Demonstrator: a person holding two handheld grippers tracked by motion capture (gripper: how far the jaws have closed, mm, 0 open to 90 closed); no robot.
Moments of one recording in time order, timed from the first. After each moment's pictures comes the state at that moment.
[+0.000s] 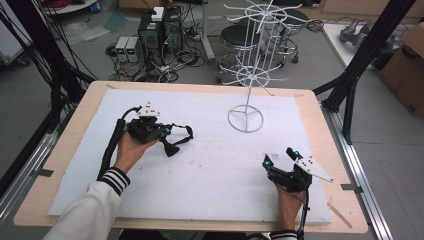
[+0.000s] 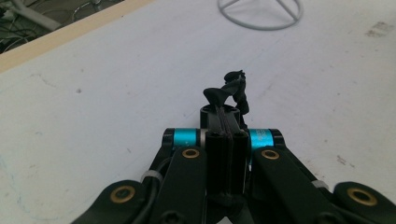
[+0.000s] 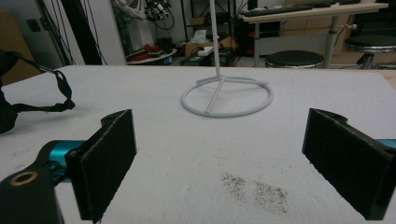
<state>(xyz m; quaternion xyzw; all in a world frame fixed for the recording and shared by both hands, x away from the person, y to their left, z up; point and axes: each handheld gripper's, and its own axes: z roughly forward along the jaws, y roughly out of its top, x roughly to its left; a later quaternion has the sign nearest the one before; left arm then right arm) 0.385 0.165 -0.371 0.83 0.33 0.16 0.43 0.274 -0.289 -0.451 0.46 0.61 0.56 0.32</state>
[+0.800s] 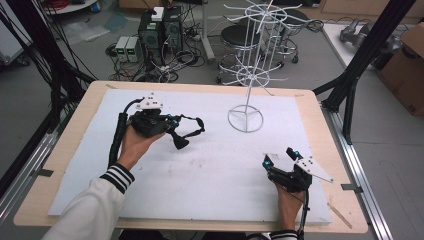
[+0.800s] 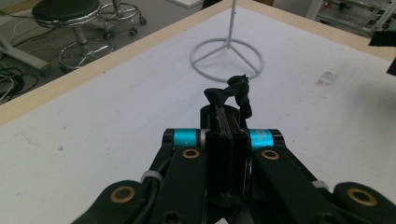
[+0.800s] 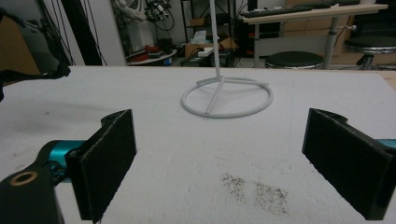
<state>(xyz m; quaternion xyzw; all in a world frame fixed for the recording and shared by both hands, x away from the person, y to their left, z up) 0.379 0.143 -0.332 0.80 0.30 0.16 0.49 0.274 -0.289 -0.451 0.46 0.61 0.56 0.32</state>
